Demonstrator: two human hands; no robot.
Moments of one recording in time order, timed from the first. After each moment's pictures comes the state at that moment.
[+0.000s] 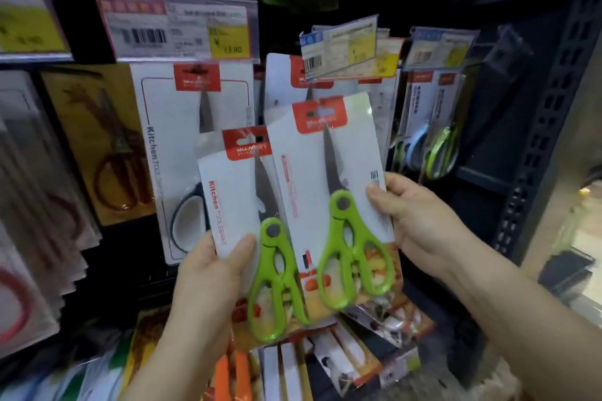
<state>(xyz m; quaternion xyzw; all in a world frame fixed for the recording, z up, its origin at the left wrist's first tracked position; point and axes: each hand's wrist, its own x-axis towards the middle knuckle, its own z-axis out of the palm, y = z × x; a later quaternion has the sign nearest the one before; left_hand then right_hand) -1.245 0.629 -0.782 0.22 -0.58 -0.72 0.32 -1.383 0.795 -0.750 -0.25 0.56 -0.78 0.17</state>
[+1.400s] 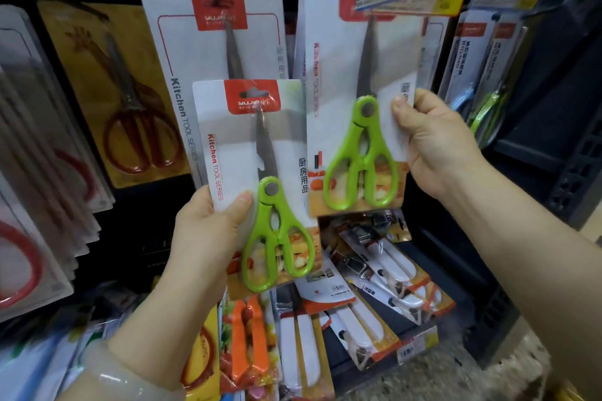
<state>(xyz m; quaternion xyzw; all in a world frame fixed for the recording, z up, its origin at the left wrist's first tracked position) -1.249 0.599 -0.781 0.25 -0.62 -0.66 0.34 -1.427 0.745 -0.732 -0.27 0.53 -0.80 0.05</state>
